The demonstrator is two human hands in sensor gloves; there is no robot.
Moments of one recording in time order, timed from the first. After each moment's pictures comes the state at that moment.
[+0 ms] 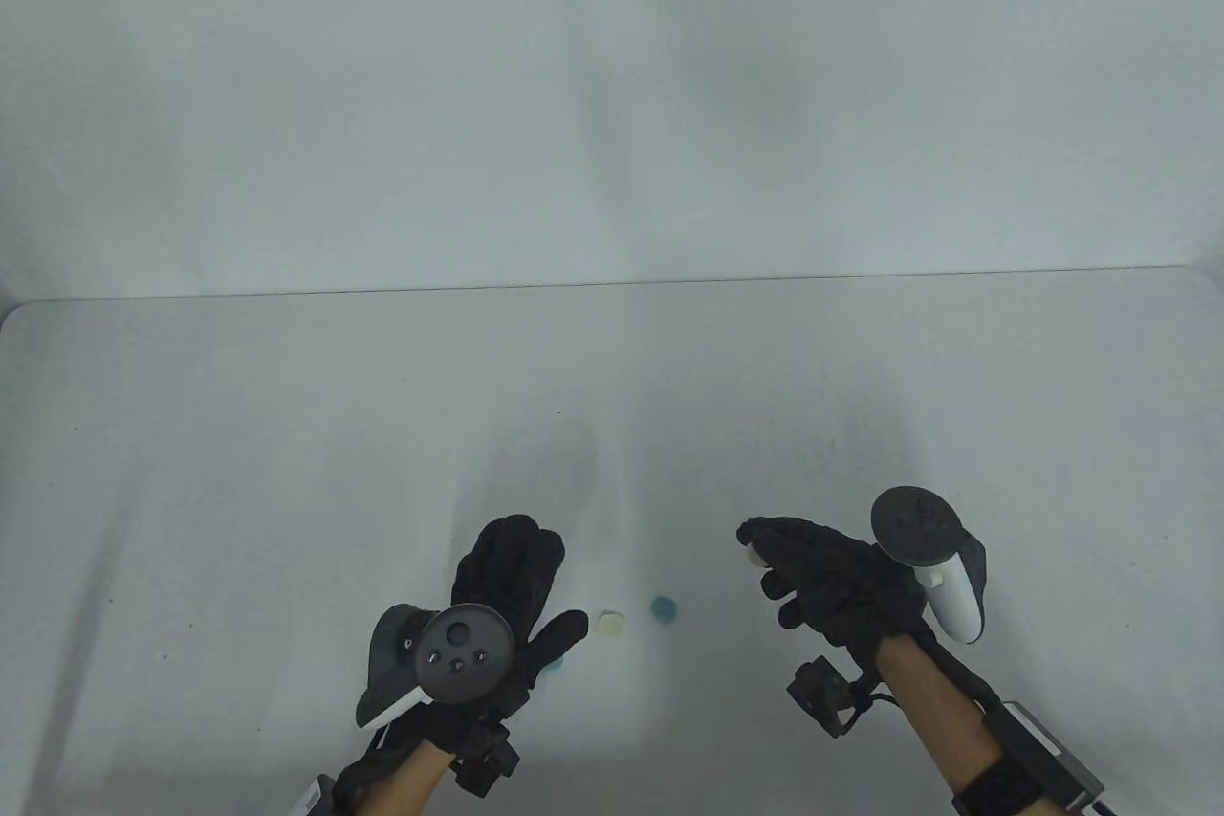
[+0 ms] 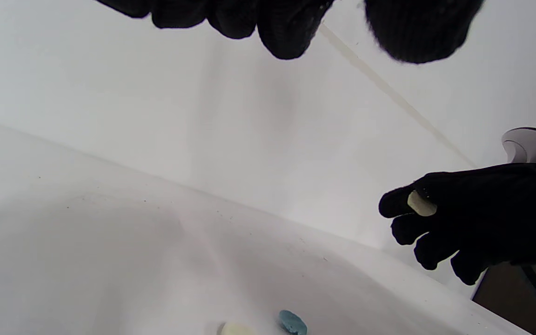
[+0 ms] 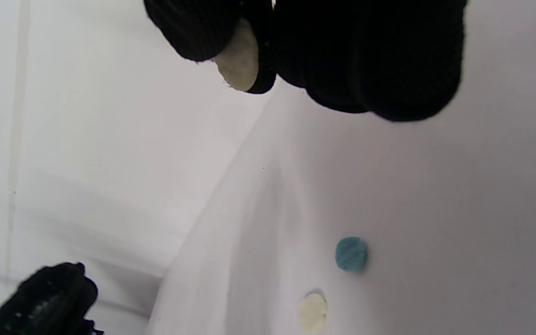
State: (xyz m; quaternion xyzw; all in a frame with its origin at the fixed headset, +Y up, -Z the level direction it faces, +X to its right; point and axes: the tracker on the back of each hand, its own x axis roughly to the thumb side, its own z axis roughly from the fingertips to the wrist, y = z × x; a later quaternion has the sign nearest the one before) left_hand -0.161 -0.666 -0.297 0.05 -0.25 0.21 0.94; right_hand 0.187 -0.685 -0.353 0.03 0.13 0.85 0.50
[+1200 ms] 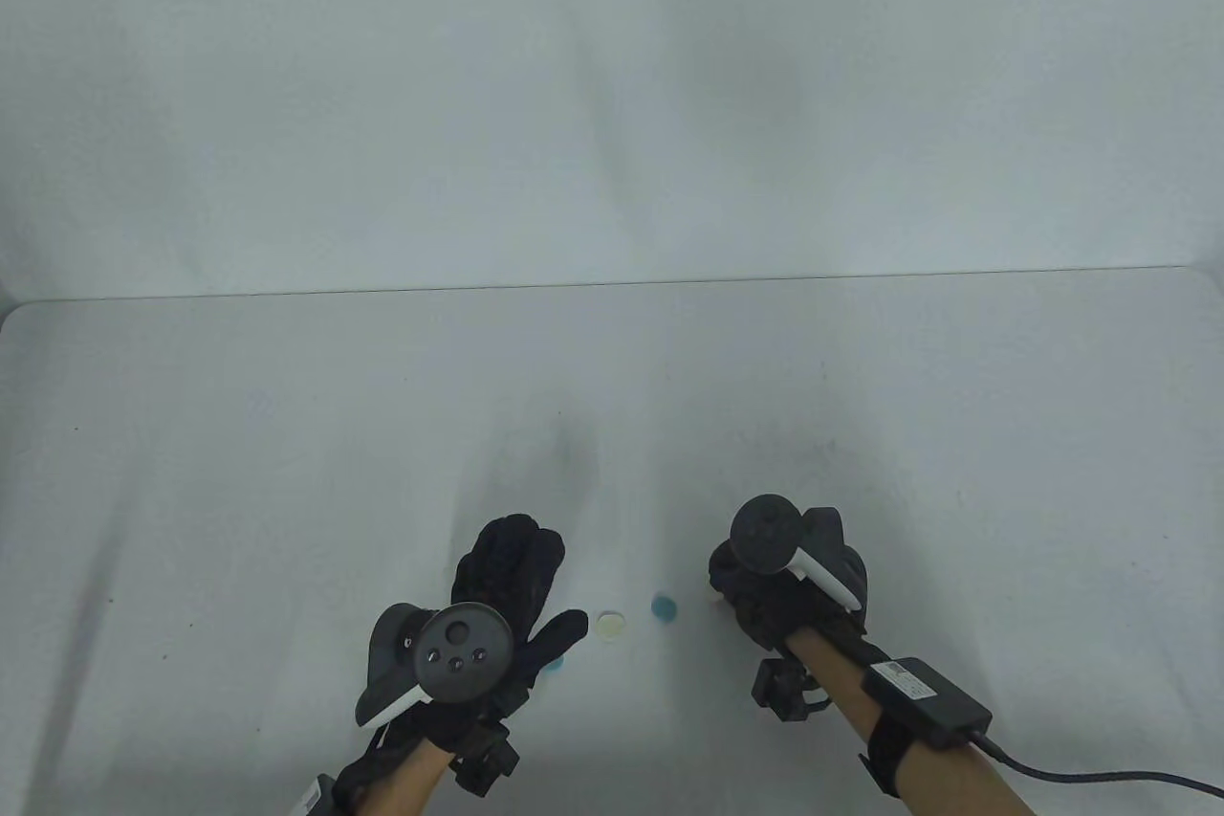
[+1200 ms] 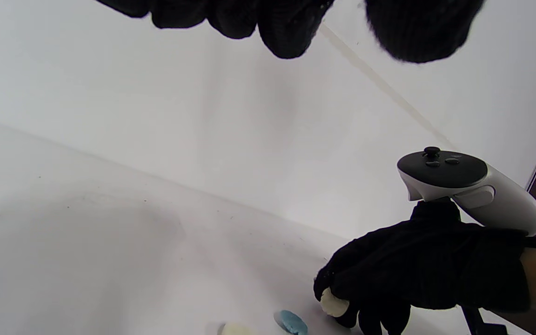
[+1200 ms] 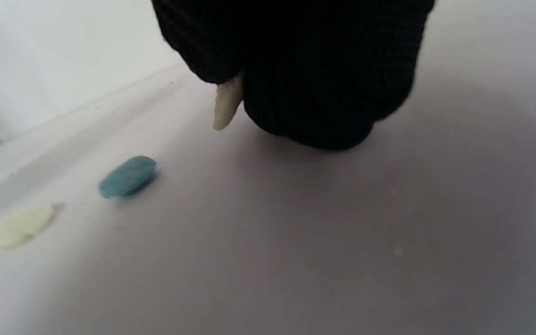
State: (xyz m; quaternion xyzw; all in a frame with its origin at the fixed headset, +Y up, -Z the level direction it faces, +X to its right) left_hand -0.162 -0.665 -0.297 0.05 -0.25 0.21 0.94; right_hand 0.126 -0.744 -0.391 0.07 0.12 0.97 0.18
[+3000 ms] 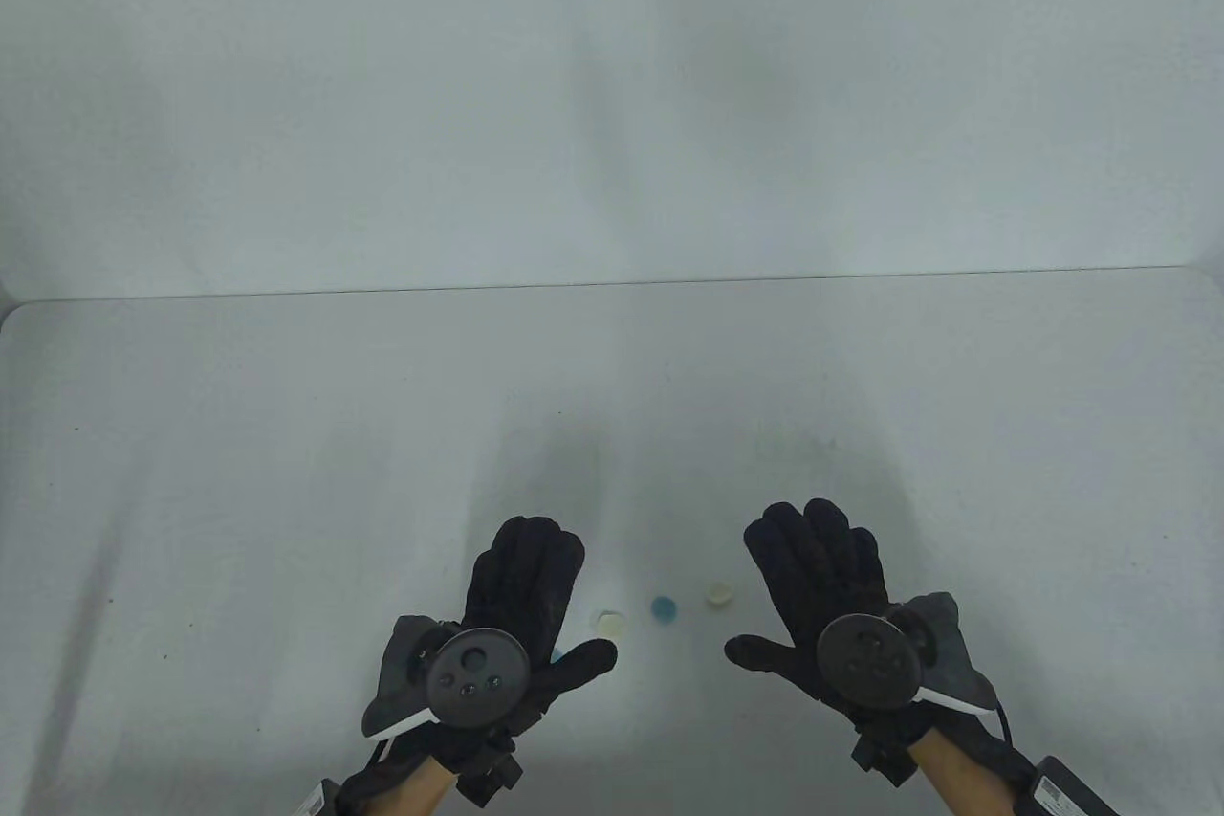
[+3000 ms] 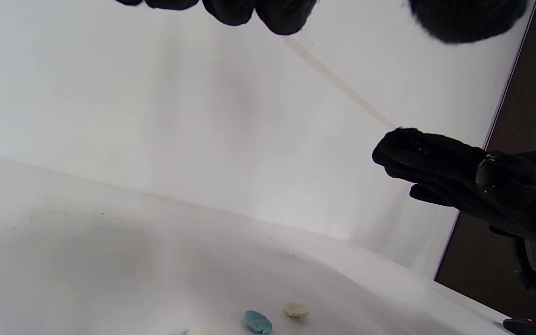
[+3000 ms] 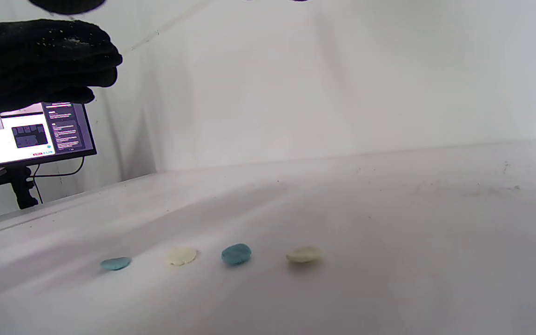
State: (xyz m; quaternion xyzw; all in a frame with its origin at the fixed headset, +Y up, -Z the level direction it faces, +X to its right) left_hand -0.149 -0.655 -0.283 0.06 -0.31 0.19 0.93; right_hand 0.169 -0.667 -0.285 0.26 -0.06 0.95 0.14
